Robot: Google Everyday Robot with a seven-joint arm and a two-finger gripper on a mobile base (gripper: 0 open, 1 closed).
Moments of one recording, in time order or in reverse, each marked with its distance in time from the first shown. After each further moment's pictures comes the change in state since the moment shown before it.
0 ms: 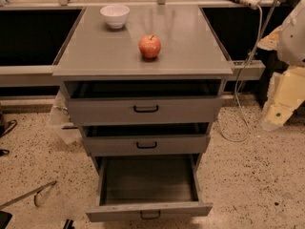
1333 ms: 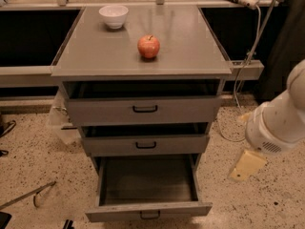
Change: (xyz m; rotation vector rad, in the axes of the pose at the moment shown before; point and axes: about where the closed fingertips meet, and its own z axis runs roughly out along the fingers) arm 0.044 0.060 0.161 -0.027 -0.030 0.112
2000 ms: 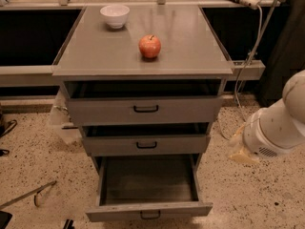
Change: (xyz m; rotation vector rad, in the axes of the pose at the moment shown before) arm 0.003 0.002 0.017 0.024 -0.010 0.003
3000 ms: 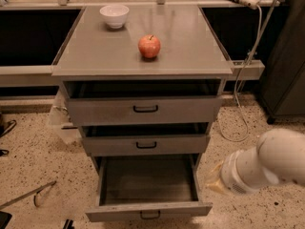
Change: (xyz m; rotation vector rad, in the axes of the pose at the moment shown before) arm 0.003 0.064 0.106 -0.116 -0.131 0.126
